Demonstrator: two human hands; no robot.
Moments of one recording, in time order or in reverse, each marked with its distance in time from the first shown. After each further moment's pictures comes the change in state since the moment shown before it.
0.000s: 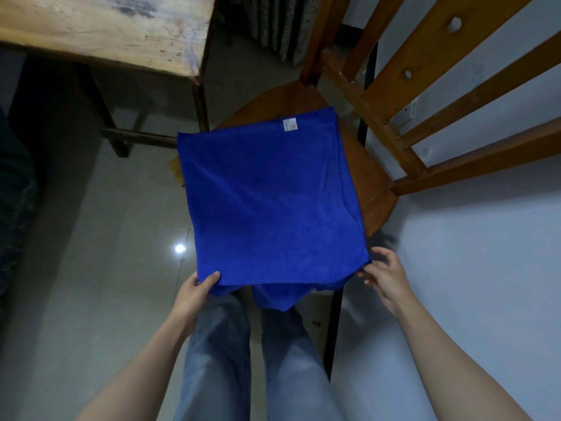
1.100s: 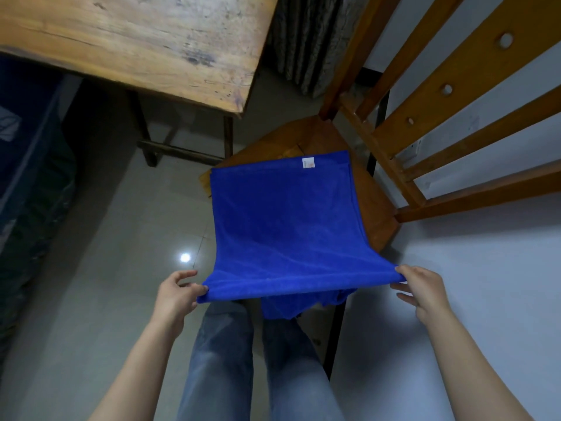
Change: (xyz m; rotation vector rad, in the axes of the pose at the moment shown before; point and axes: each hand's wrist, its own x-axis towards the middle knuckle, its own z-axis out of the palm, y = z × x) left_hand -0.069 0.055 -0.033 0.005 0.234 0.001; right_hand -0.044 -0.071 -0.026 -0.127 0.199 0.006
